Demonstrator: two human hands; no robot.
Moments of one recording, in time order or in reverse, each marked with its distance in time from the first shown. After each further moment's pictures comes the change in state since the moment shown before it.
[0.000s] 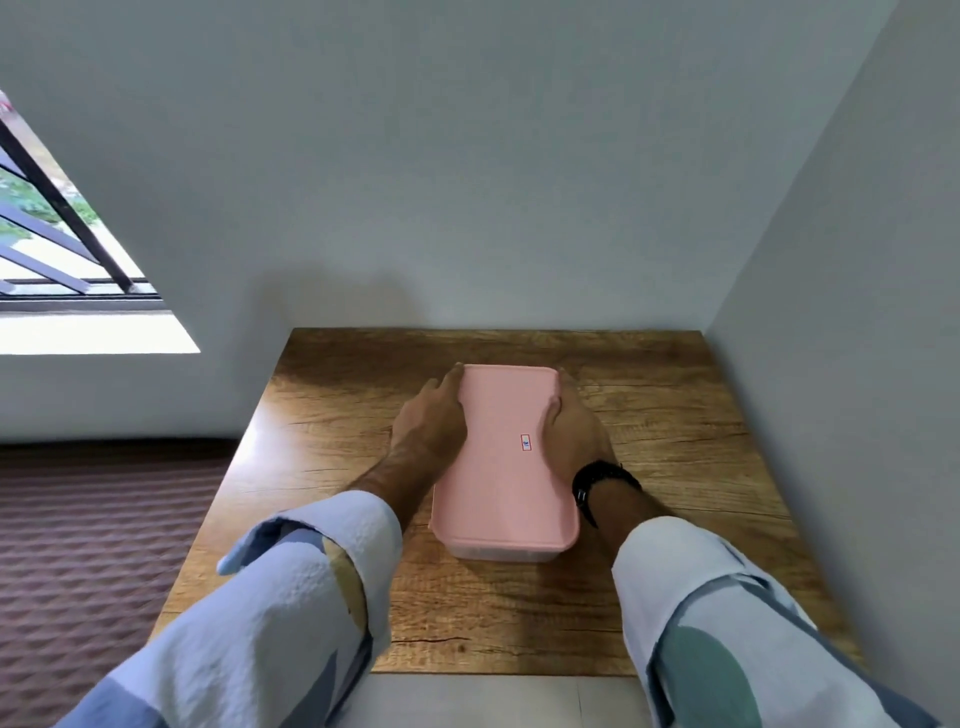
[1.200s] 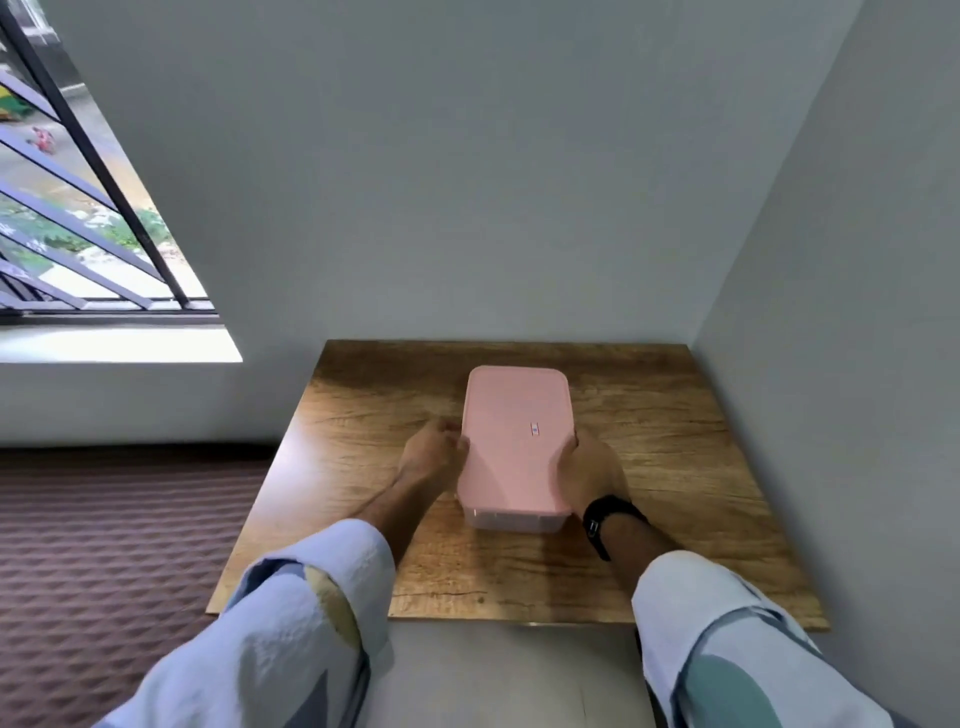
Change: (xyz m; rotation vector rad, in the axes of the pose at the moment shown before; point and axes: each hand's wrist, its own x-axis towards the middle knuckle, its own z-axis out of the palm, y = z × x) left_hand -0.083 -0.017 -0.027 -0.495 -0.119 -0.239; right_hand -0.082 0.001 -0.017 0.013 0.049 0.127
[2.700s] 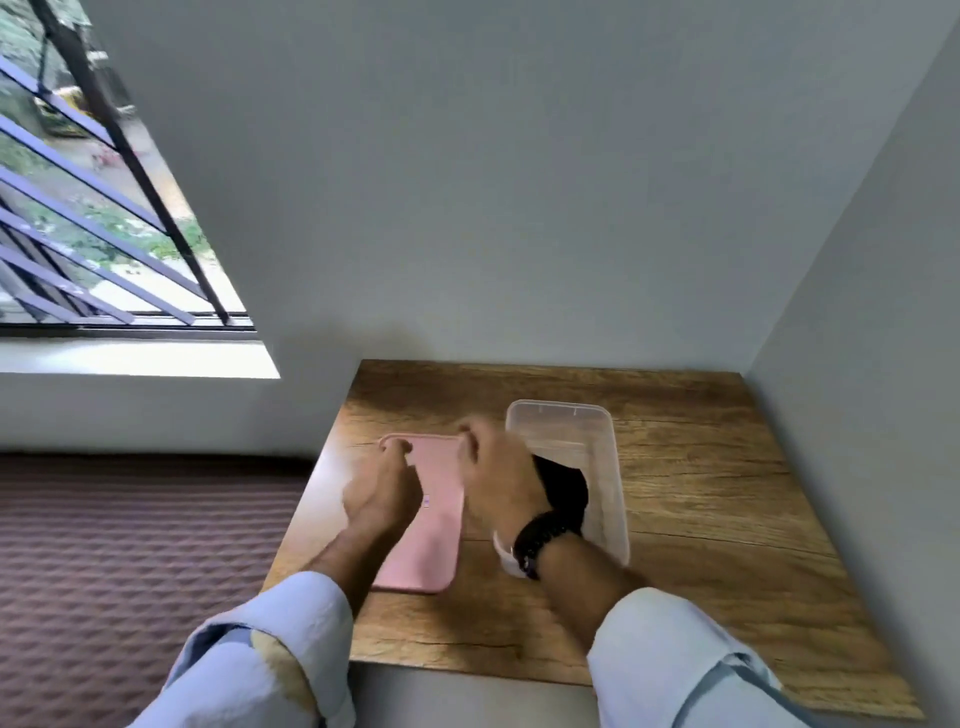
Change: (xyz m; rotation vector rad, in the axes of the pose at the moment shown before) left_hand 0.026 -0.054 -0.069 0.480 0.299 -0.031; right_hand -0.040 -0.135 0.049 0.110 -0.166 -0.501
